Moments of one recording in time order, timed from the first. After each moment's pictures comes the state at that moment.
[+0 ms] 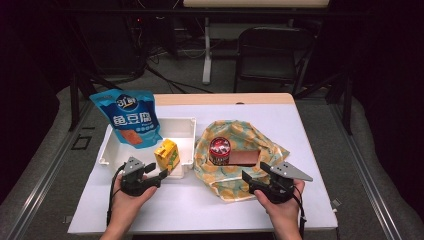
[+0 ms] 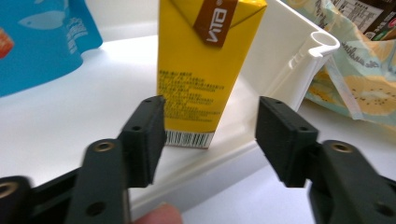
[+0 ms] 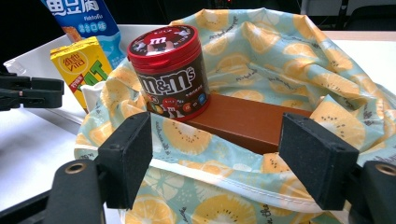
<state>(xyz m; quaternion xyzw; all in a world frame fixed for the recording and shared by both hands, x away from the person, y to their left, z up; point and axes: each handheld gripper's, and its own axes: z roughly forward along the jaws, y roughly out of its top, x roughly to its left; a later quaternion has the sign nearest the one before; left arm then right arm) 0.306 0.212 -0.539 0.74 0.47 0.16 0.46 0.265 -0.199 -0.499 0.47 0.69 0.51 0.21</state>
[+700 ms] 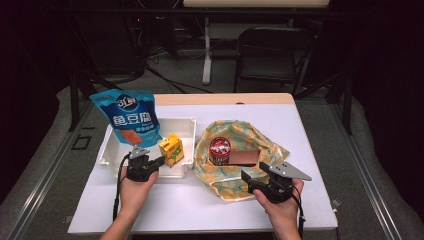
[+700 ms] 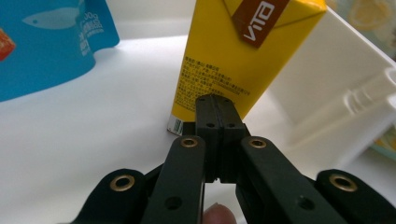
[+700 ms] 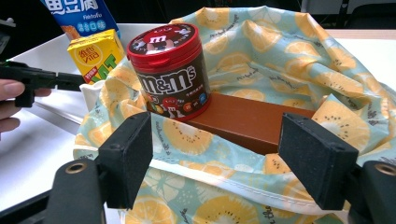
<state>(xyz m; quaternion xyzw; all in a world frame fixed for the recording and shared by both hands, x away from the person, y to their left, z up) 0.351 0.200 -0.537 0.73 0.52 0.15 0.42 0.267 -0.198 -0.500 0.47 0.69 0.51 0.21</state>
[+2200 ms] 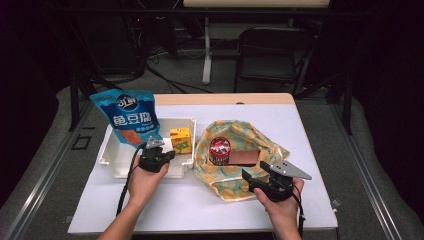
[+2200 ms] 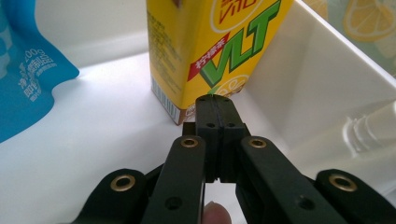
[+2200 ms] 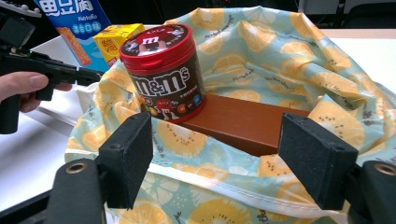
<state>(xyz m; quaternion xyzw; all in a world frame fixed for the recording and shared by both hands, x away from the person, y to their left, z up) 0.377 0.166 -0.532 0.77 0.48 0.15 0.40 0.270 -0.199 -0.501 0.48 0.69 0.51 0.21</state>
